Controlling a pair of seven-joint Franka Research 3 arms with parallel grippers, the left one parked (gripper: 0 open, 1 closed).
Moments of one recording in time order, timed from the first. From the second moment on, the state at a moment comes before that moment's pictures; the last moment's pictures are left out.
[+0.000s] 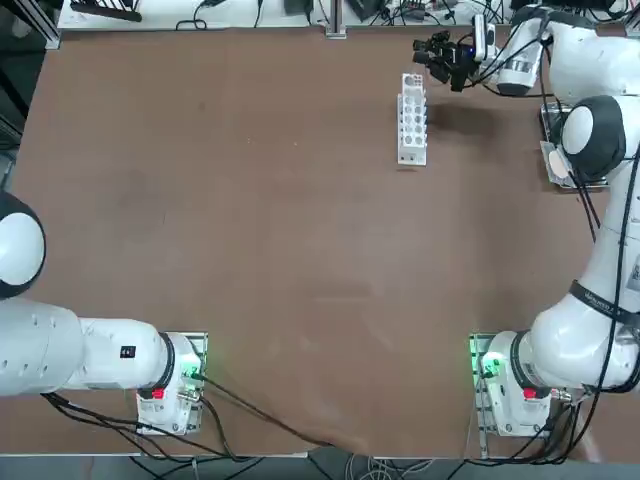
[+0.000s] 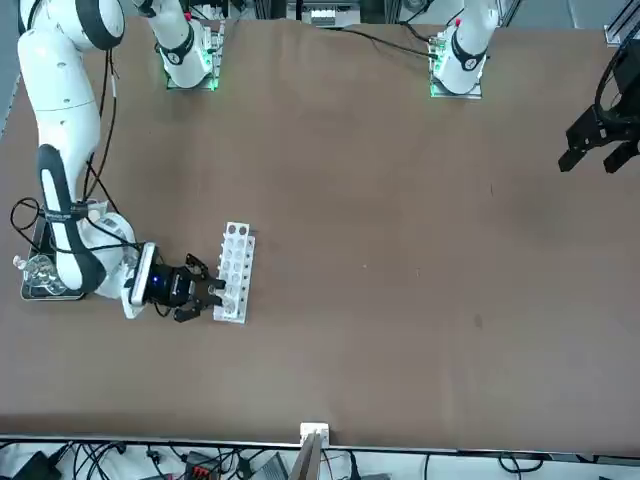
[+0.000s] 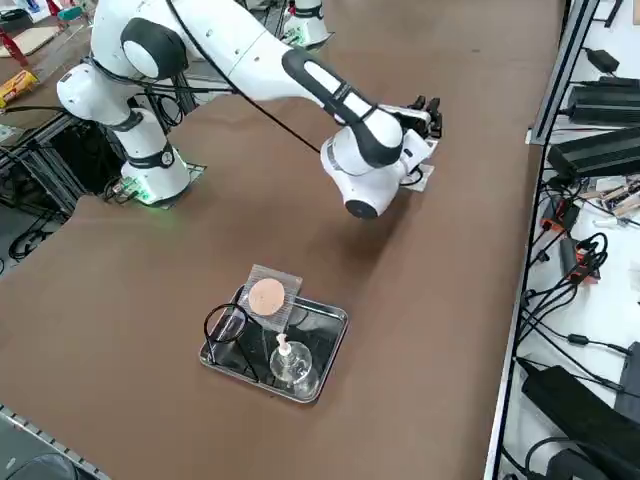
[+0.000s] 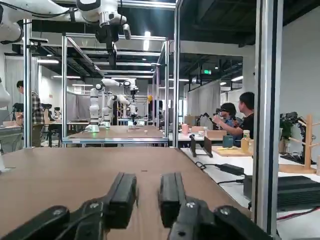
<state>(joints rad) -0.13 0.87 0.13 -1.53 1.62 1.63 -2.43</state>
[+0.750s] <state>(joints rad) -0.13 0.83 0.11 -1.53 1.57 1.65 -2.27</state>
